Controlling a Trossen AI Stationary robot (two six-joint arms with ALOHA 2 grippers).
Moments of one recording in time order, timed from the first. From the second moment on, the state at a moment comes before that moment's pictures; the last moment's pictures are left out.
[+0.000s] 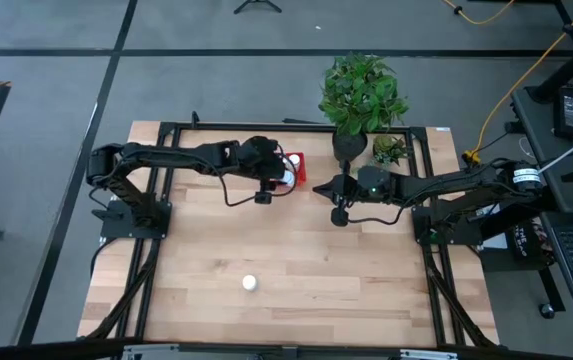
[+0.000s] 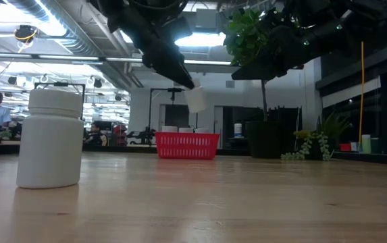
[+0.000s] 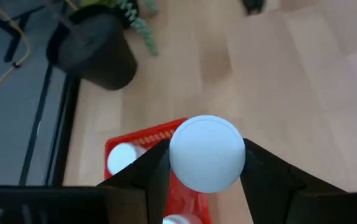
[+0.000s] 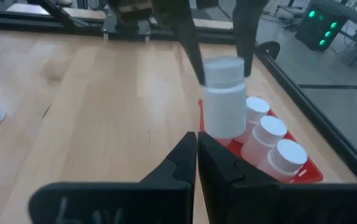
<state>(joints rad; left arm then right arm) 0.26 1.56 1.11 -0.26 0.02 0.42 -0.09 1.28 0.56 0.38 0.09 -0.10</state>
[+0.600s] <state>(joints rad) 0.36 1.68 1.27 -0.46 0.02 0.37 -0.10 1.28 0.56 0.46 0.09 -0.18</state>
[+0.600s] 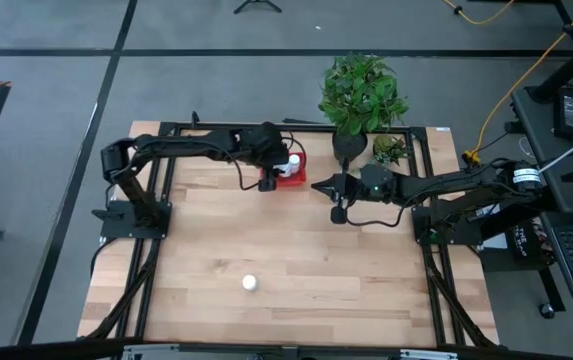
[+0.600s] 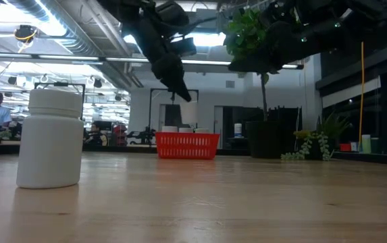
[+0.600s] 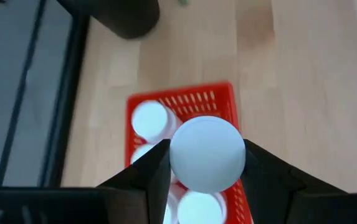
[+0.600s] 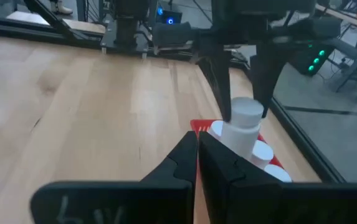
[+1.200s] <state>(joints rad) 0.36 1.74 1.27 -0.48 0.00 0.38 -0.10 1.28 0.56 0.45 0.09 -0.19</state>
